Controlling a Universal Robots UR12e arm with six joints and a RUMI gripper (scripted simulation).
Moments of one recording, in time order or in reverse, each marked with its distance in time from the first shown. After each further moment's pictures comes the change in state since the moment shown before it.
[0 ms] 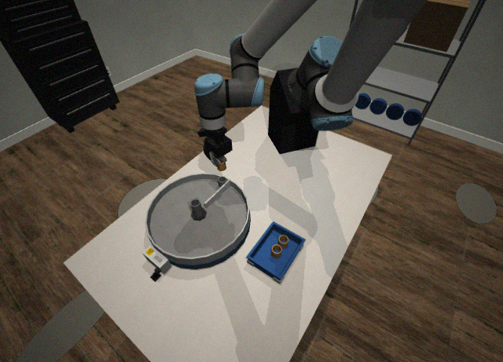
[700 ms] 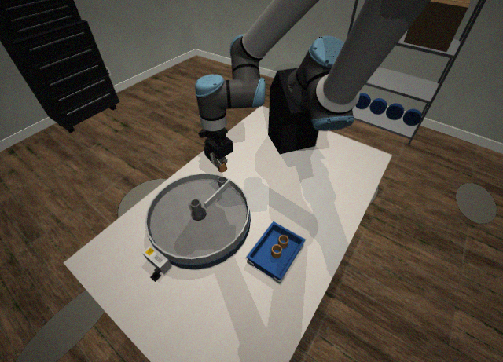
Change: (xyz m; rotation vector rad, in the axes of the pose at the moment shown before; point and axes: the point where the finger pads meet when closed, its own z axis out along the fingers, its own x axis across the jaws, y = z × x) arm -0.002 0.007 0.000 0.000 0.000 0.007
